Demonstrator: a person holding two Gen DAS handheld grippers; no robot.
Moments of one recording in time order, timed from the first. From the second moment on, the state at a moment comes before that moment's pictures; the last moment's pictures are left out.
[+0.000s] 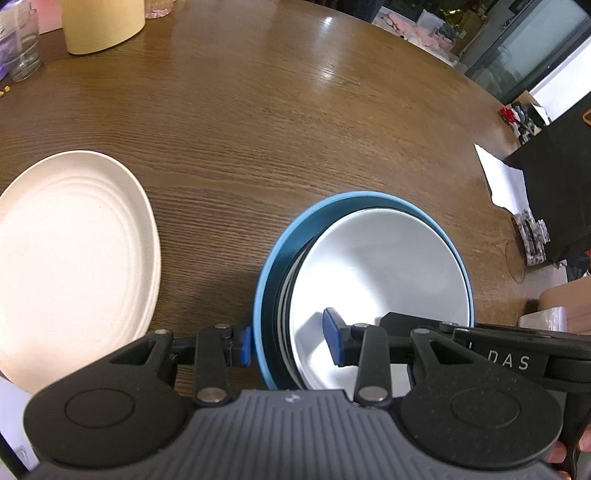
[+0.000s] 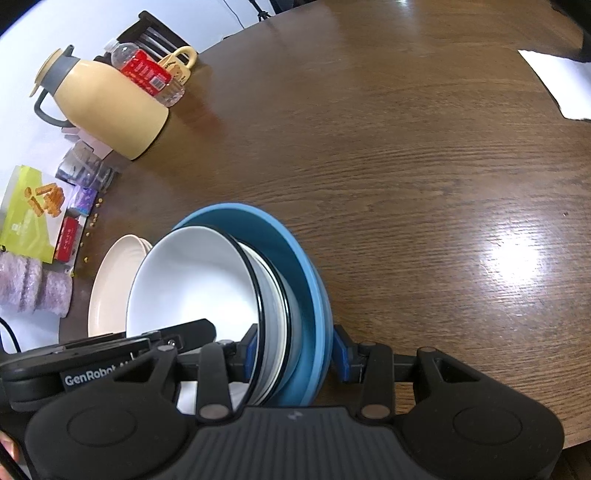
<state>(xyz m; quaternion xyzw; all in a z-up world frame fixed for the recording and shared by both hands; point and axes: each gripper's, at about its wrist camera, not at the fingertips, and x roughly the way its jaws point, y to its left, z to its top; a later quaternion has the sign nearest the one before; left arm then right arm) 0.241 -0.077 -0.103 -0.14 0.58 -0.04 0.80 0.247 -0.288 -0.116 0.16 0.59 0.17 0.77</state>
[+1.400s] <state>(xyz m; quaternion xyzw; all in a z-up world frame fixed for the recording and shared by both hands) 0.225 0.012 -0.074 -0.19 0.54 0.04 0.82 0.279 -0.189 -0.087 0.11 0.58 0.25 0.77</state>
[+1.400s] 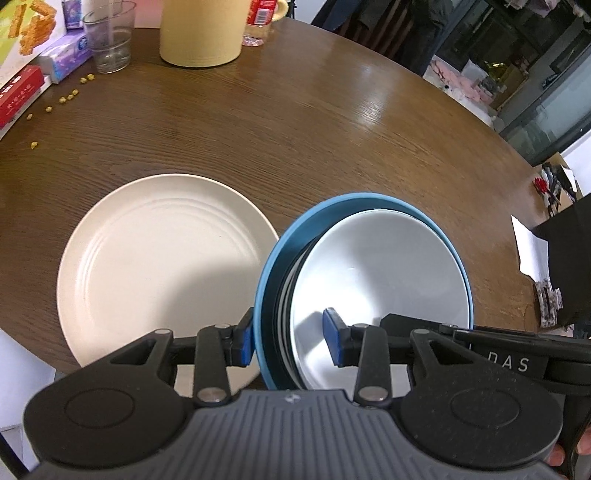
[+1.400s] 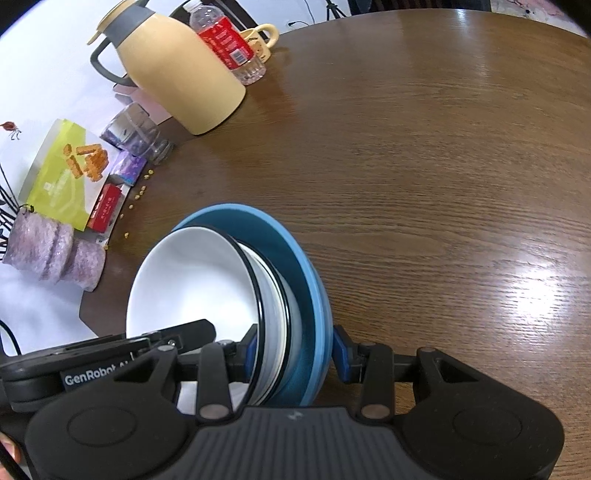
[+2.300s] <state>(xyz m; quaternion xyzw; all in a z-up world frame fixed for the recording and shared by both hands) 0.209 0.076 -0.066 -0.22 0.53 0.08 0.82 0.289 -0.115 -0.083 0.08 0.58 0.30 0.75</state>
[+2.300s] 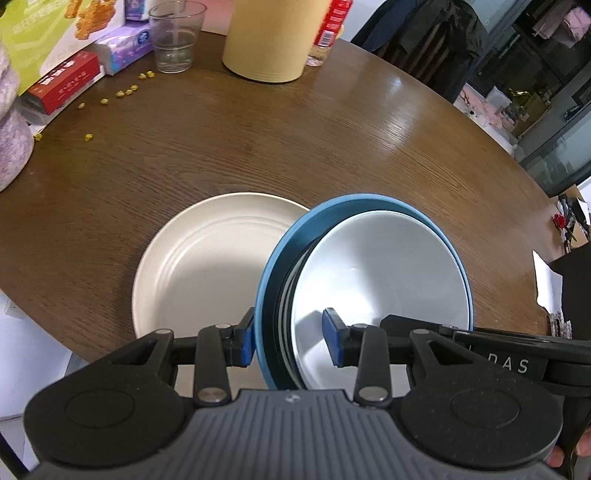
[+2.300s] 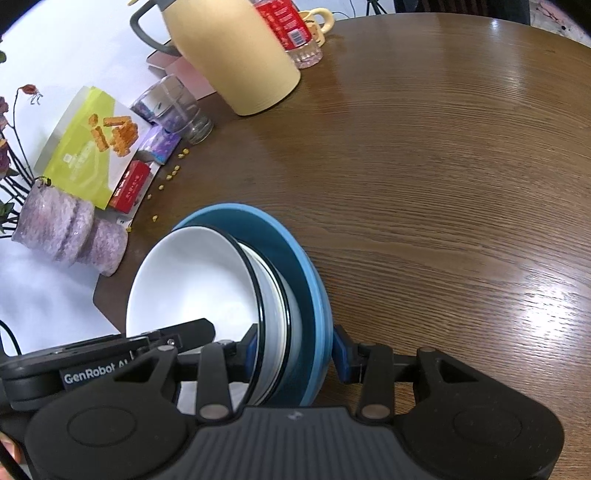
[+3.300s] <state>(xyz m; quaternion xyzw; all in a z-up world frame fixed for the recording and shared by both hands) 0.206 0.128 -0.084 -0.23 0.54 0.09 0.80 0.292 -0.055 -0.100 0.07 0.60 0.30 0.73</state>
